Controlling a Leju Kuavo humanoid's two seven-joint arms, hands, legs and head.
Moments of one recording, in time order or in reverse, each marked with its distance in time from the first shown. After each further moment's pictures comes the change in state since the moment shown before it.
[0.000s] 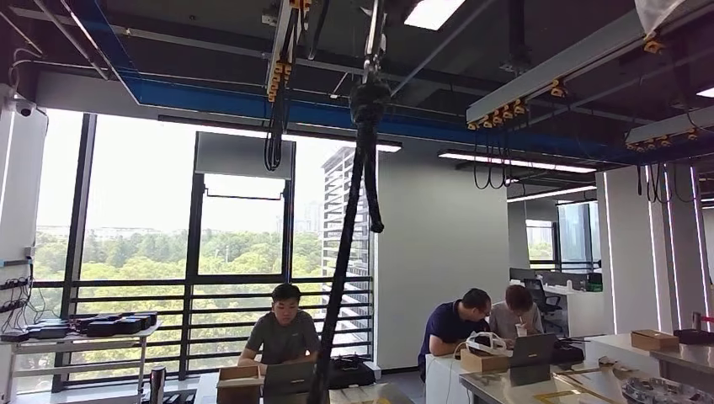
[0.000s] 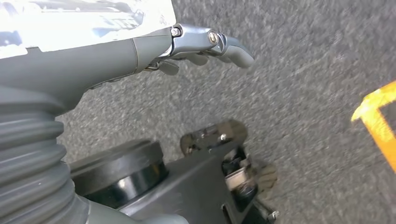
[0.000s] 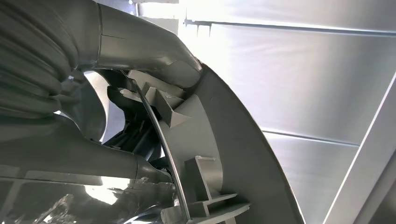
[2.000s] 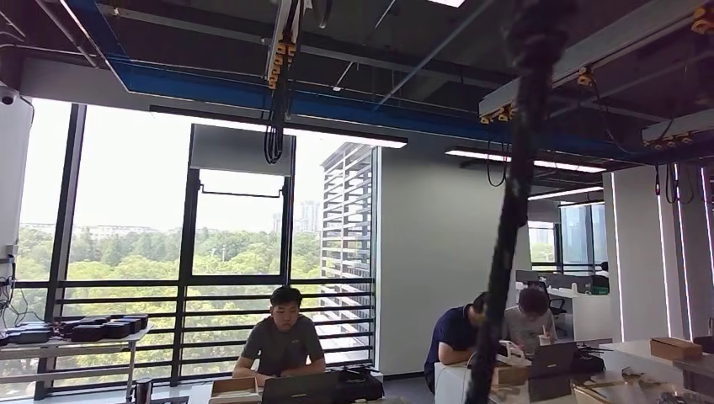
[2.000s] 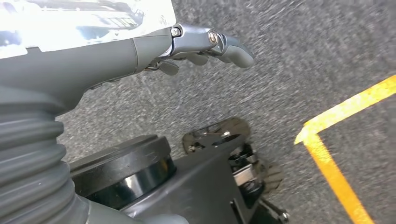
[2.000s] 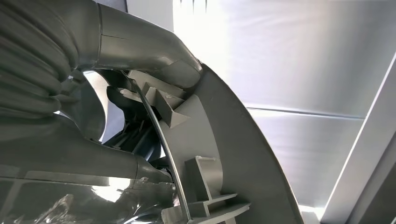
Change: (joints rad) left arm 0.014 0.002 -0.001 0.000 -0.010 0.006 -0.004; right arm 0.038 0.014 0.025 -0.021 0.027 -0.059 0.005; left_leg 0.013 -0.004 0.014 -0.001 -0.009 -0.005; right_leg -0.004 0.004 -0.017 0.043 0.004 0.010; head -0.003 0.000
